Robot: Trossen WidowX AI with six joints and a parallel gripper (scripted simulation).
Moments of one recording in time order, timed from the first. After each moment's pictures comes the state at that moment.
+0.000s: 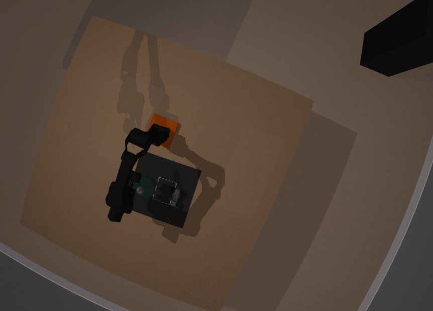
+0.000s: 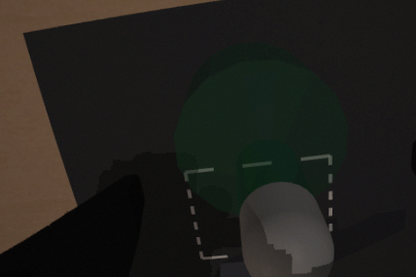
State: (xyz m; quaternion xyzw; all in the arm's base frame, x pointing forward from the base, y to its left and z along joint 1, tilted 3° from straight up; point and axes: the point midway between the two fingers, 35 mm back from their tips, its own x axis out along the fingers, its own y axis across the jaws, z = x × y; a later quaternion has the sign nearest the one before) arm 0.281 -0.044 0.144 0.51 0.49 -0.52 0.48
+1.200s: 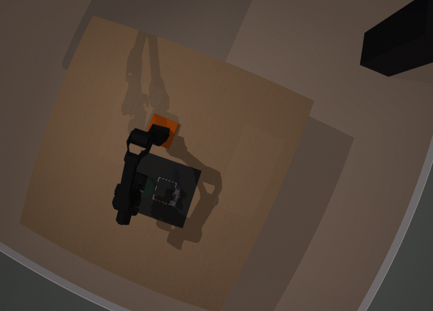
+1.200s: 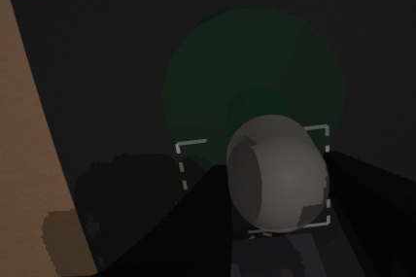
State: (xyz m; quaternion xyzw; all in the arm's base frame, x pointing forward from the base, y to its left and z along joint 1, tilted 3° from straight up) arm 0.282 -0.016 0.144 0.51 0.49 -0.52 0.48
